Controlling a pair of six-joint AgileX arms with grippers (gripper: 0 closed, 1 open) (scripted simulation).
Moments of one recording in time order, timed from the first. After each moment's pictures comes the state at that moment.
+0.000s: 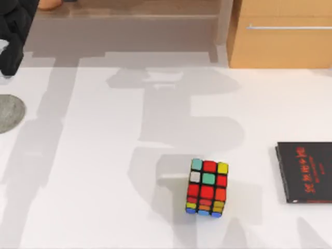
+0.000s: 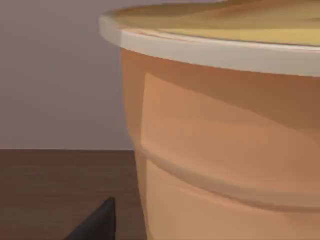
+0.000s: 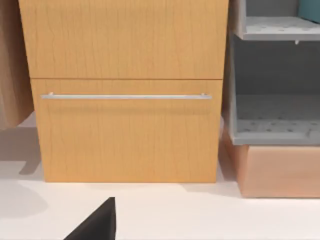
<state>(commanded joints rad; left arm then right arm) -0.10 1.97 1.19 0.79 -0.06 0.00 0.00 0.00 0.00 0.00 0.00 0.00</state>
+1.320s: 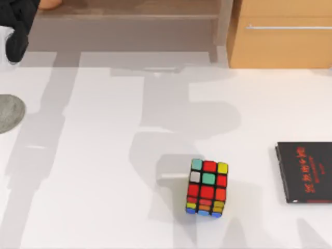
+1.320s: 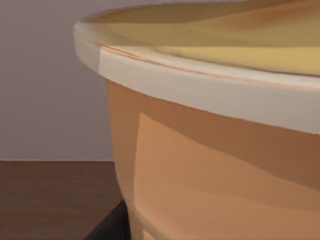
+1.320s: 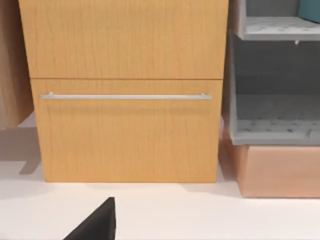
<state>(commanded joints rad) -0.10 2.06 1.32 0.74 -0.05 0.00 0.00 0.00 0.00 0.00 0.00 0.00</state>
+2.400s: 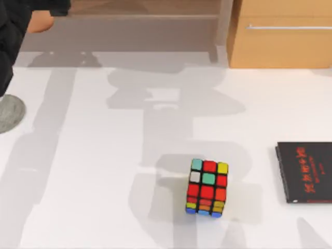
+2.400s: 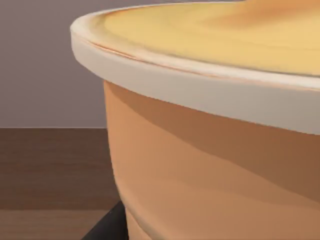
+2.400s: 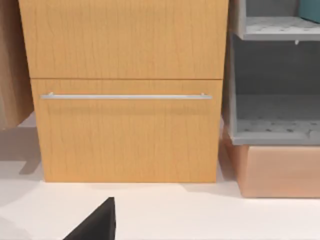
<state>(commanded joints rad) -0.11 1.80 0.99 0.81 -0.07 0.01 0.00 0.00 0.00 0.00 0.00 0.00</state>
